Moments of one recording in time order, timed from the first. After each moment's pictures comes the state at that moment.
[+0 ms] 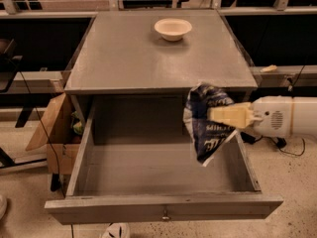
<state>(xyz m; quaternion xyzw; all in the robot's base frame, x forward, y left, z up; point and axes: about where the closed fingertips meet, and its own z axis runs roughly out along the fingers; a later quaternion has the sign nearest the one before) 0.491 -0.148 0.870 -0.23 0.78 0.43 0.40</state>
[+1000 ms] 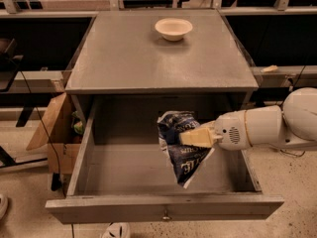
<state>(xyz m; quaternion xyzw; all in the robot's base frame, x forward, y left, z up) 0.476 -0.084 0.797 -0.30 0.82 0.38 0.32</state>
